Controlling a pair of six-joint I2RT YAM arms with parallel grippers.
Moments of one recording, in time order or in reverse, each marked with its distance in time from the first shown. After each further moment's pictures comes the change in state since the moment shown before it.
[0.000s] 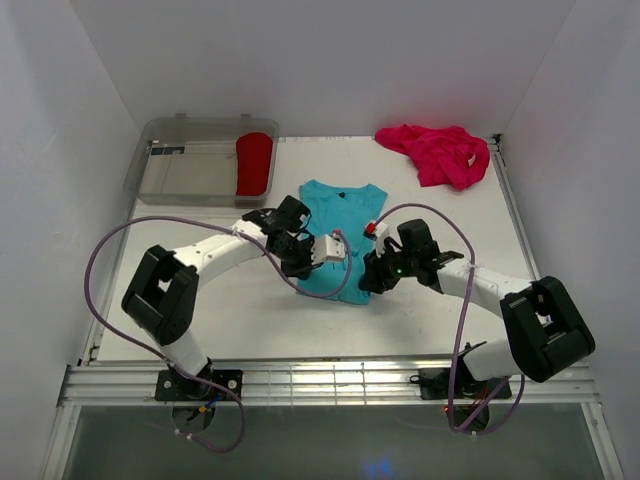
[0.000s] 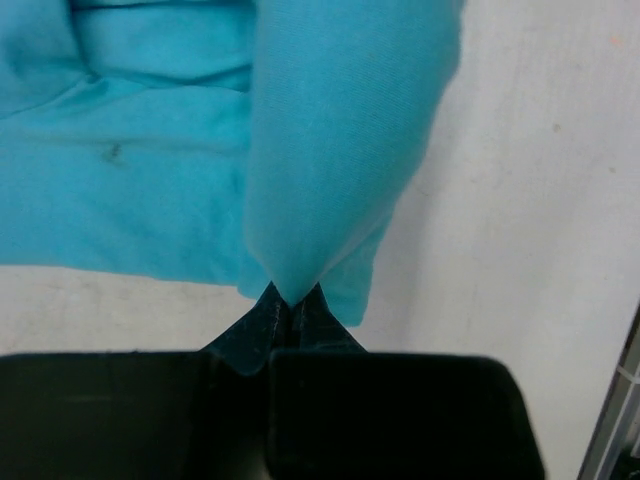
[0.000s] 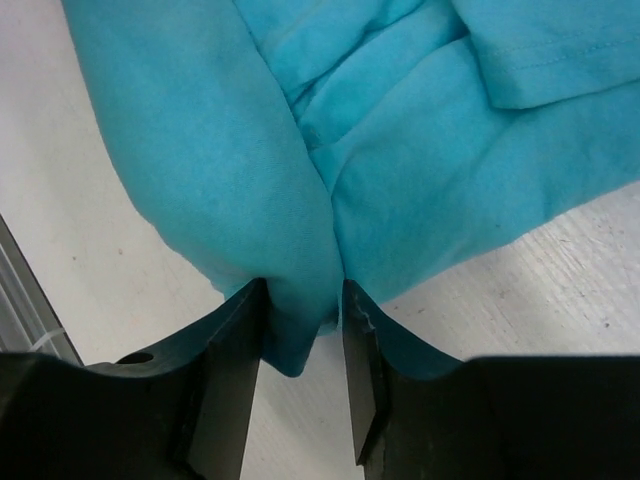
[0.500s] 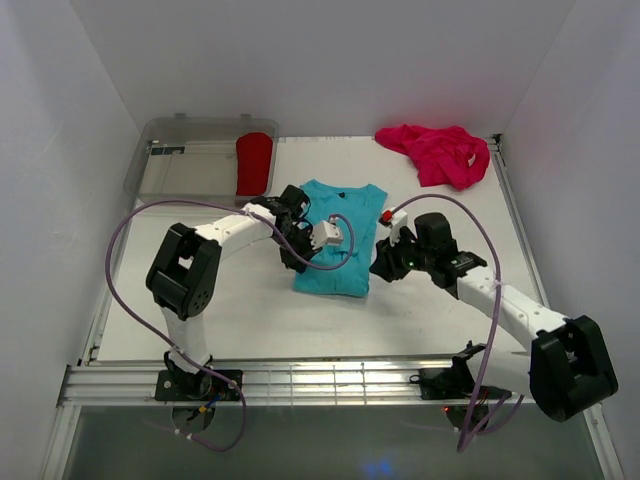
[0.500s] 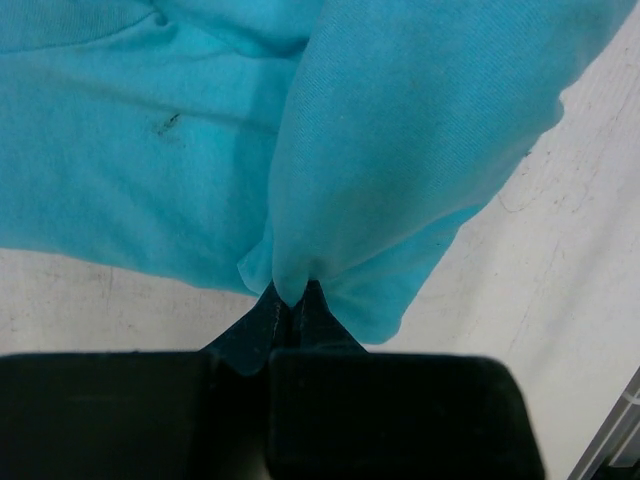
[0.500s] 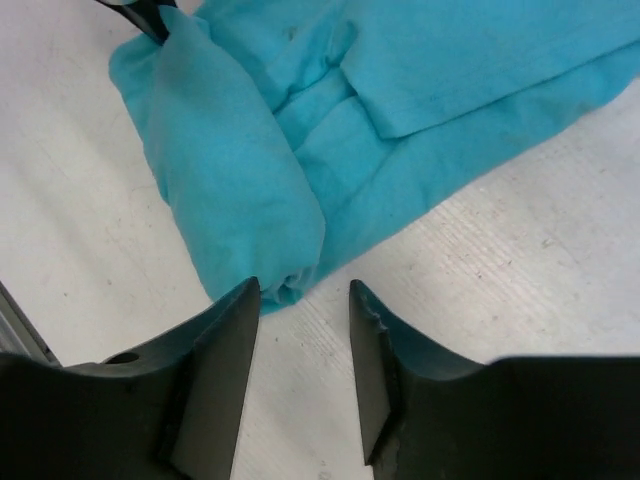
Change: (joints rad) left arm 0.083 0.227 0.188 -0.073 -0.002 -0.078; right arm -0.041 -0.191 0.025 -0.087 0.129 0.022
